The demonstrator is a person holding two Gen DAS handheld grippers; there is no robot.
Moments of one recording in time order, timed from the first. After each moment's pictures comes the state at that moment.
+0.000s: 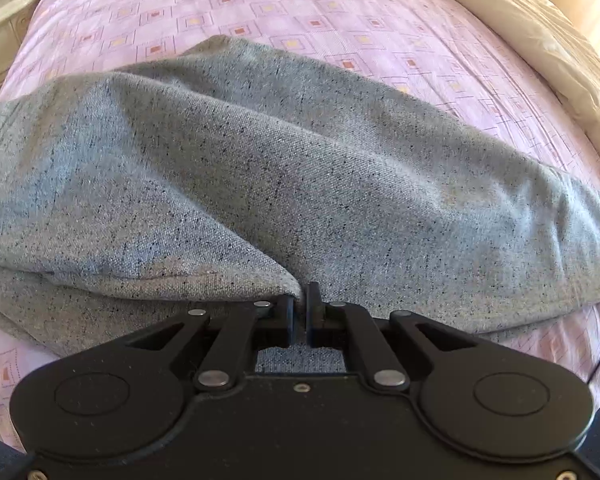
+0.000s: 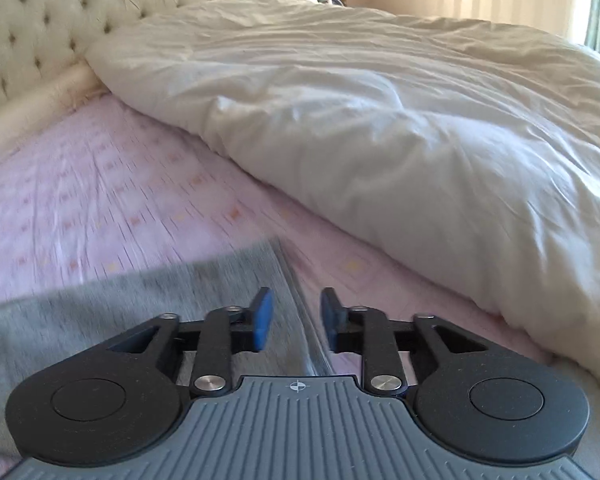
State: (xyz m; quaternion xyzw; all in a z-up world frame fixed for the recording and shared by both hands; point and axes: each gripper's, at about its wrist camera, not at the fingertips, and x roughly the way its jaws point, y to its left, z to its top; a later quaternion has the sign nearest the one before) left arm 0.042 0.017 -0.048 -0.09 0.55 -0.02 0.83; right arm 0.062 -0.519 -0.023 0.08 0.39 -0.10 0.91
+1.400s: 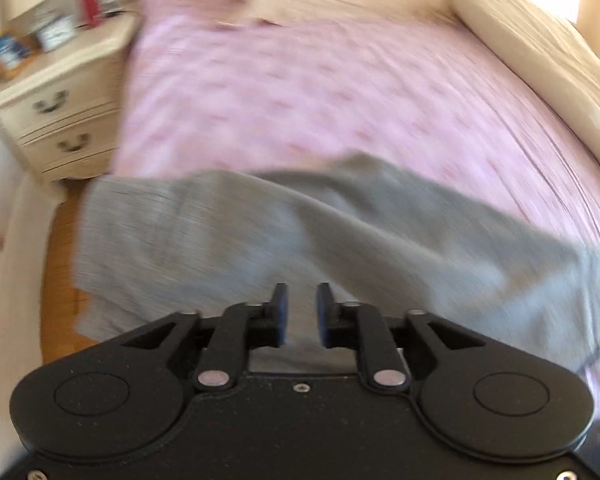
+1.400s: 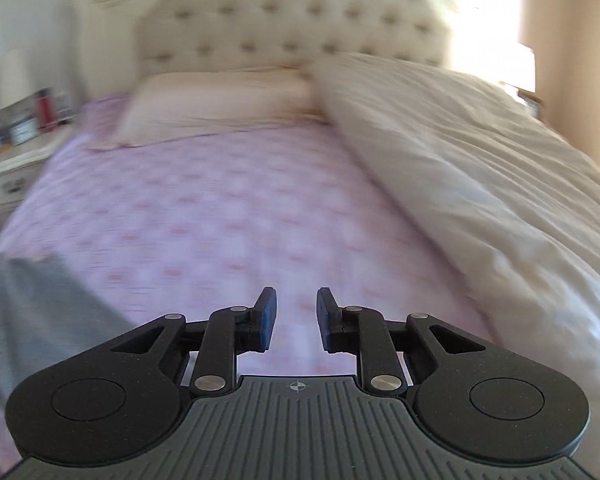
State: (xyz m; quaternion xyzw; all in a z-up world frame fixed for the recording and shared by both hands) left arm 0.034 0.117 0.042 -0.08 0.49 0.09 0.86; right arm 0.102 -0.286 0.059 -0.08 0.33 0.19 0.92
